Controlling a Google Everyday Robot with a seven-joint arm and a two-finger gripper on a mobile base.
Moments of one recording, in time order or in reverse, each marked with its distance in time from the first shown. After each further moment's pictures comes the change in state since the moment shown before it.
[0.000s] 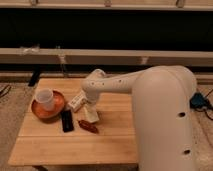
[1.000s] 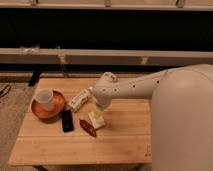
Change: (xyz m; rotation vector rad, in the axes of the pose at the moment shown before) arm 0.070 -0.011 -0.034 0.121 0.056 0.146
